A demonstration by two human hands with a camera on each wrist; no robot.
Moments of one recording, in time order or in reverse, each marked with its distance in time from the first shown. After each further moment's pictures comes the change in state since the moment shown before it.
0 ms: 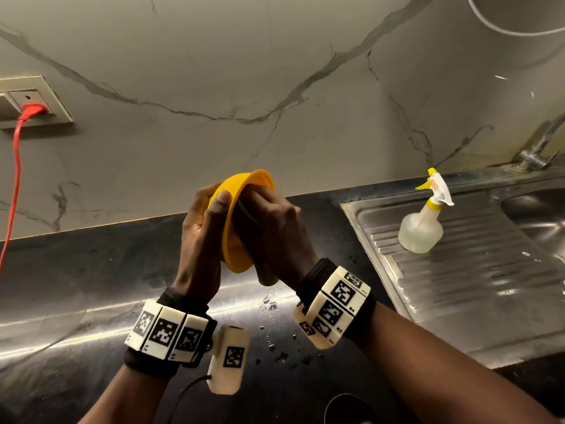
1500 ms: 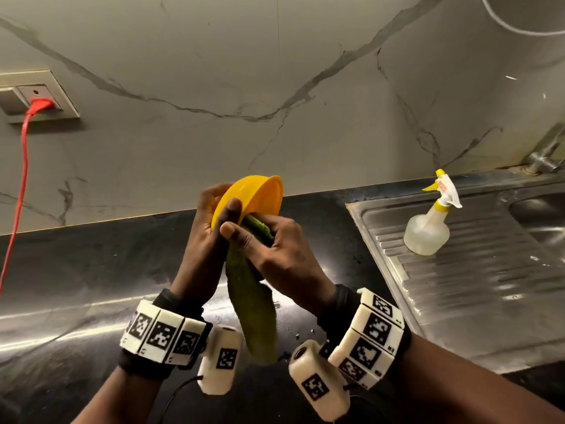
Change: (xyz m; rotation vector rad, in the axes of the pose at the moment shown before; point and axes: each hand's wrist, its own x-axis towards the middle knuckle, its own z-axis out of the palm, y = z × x) left_hand -0.002 -0.002 -0.011 0.018 -0.131 -0.052; right_hand -0.016 -0.035 -0.022 0.693 -0.243 0.385
